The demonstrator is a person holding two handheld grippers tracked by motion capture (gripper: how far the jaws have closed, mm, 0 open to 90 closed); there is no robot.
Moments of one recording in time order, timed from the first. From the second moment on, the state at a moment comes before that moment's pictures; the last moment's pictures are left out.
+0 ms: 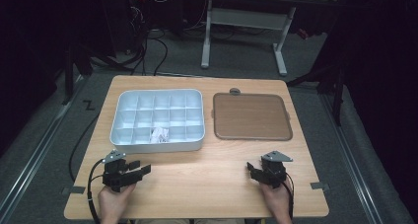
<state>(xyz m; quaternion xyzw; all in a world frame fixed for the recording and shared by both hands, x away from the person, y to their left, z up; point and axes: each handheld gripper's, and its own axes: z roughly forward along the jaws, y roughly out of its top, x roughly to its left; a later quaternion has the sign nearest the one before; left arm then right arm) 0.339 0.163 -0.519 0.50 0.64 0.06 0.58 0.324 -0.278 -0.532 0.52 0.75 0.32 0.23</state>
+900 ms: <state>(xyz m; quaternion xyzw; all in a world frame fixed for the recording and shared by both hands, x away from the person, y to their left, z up) 0.338 0.131 -0.544 0.54 0.60 0.16 0.56 0.324 -0.278 -0.532 0.53 0.75 0.32 0.23</state>
